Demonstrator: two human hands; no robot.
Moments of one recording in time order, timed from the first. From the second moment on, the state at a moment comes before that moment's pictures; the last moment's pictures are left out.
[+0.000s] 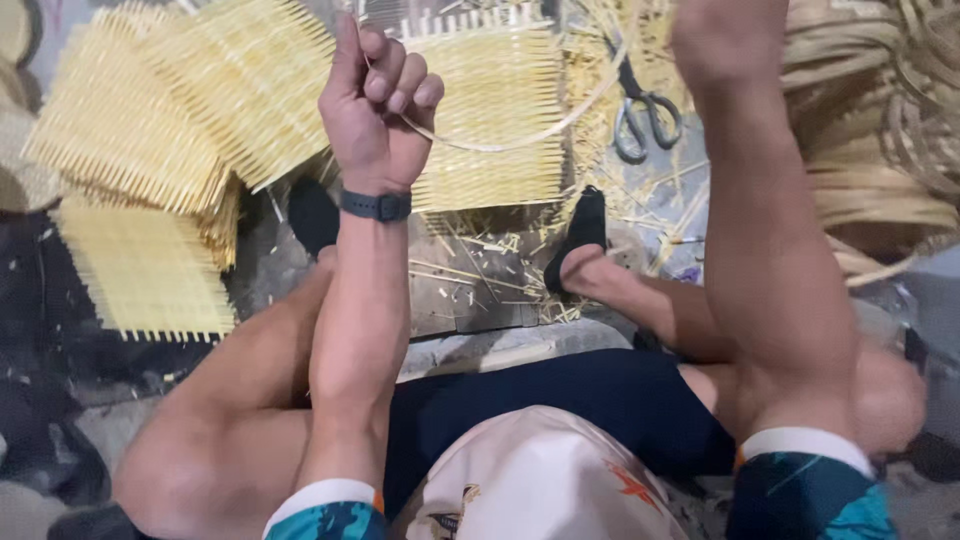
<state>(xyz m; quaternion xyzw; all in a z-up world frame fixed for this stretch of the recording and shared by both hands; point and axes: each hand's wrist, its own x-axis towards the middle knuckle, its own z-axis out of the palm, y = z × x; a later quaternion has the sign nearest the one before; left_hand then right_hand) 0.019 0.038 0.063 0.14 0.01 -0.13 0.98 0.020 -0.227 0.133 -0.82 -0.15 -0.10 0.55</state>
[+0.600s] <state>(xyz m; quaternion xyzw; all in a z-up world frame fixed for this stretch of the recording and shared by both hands) 0.028 0.053 -0.010 0.18 -0.02 -0.06 0.98 -0.004 -0.233 0.044 -0.49 0.06 0.15 0.86</state>
